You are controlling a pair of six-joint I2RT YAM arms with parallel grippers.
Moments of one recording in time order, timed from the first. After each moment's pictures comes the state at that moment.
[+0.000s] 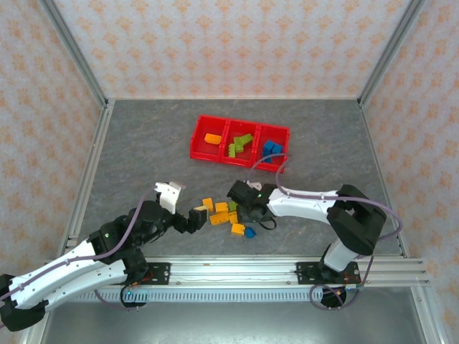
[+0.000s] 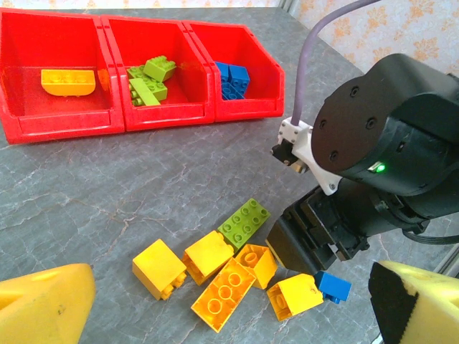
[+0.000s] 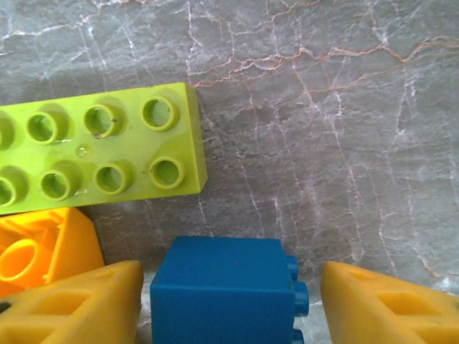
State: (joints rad) left arm -0.95 0.50 0.53 -0.47 -0.27 -0.41; right arm 0.97 1.62 0.92 -0.65 0.17 0.84
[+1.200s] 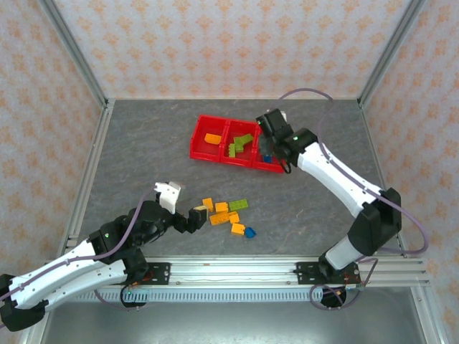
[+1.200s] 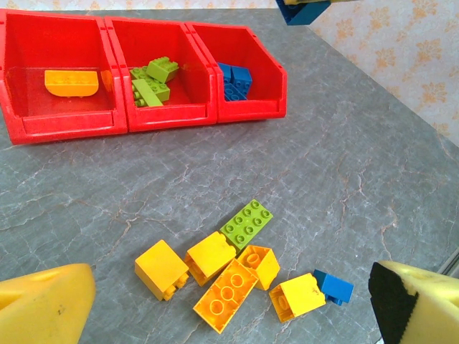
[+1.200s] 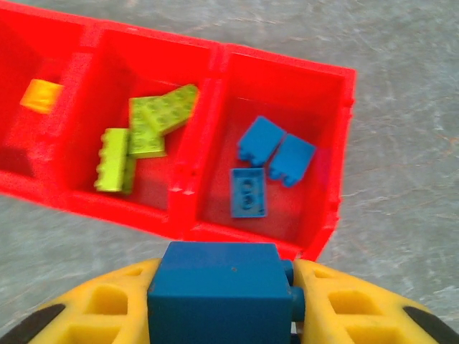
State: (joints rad) left arm -0.95 0.50 0.53 -0.47 -0.27 -0.41; right arm 0.56 1.57 1.43 -0.80 0.31 0.43
